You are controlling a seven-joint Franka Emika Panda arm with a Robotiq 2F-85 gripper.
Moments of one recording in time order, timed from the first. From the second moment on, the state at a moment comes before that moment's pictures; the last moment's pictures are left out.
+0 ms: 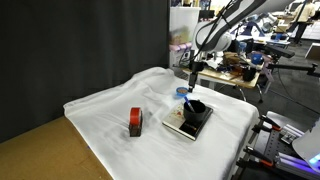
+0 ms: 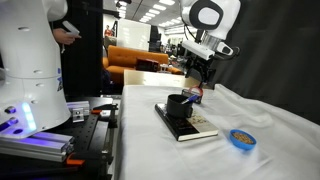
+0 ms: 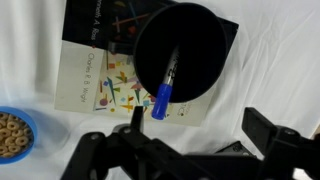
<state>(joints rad) -0.01 0.24 0.12 -2.16 0.29 2.35 -0.52</state>
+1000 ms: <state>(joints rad) 0.00 0.24 0.16 -2.15 0.30 2.30 -0.52</state>
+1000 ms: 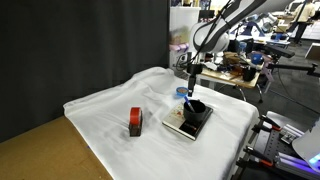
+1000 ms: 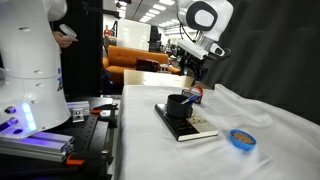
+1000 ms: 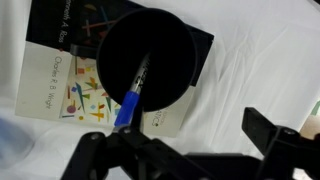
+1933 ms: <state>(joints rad) 0.00 0.26 0.16 -2.15 0.20 2.29 -0.48</state>
